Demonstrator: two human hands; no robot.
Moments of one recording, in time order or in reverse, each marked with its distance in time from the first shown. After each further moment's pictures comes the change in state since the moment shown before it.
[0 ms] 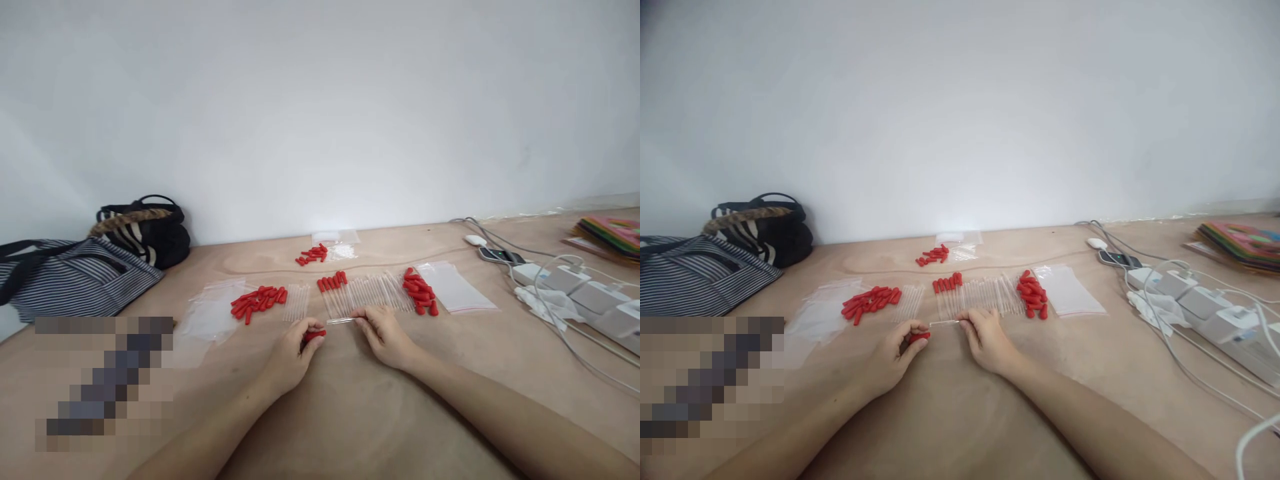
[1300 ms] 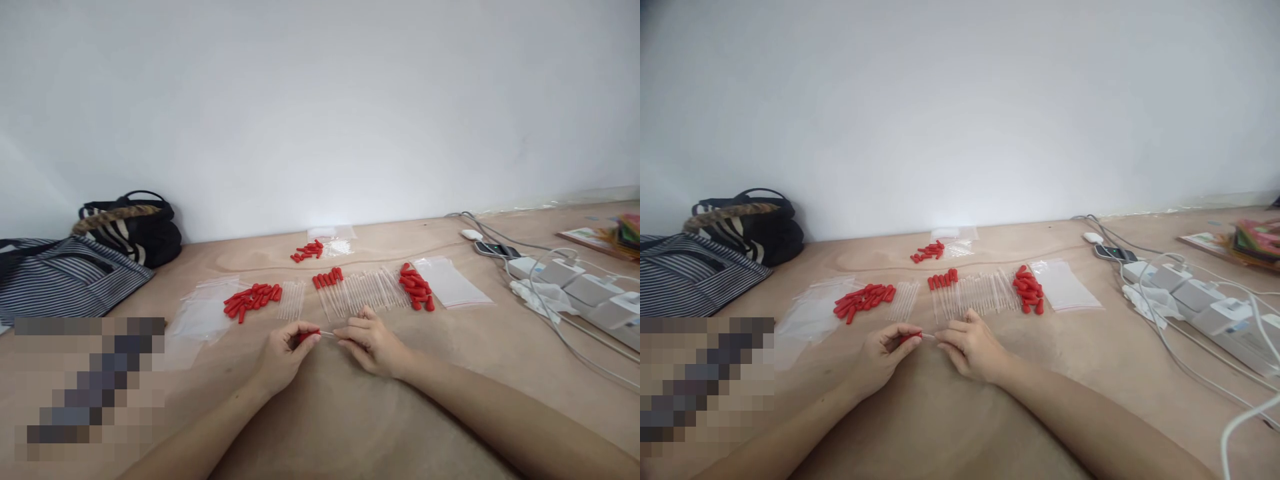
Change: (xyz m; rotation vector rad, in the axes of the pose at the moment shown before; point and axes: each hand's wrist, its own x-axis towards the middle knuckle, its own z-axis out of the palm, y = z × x) left_hand -0.003 -0.010 0.007 -0.361 0.072 -0.094; right_hand -0.002 -0.009 0.005 -0.101 -0.076 -0.389
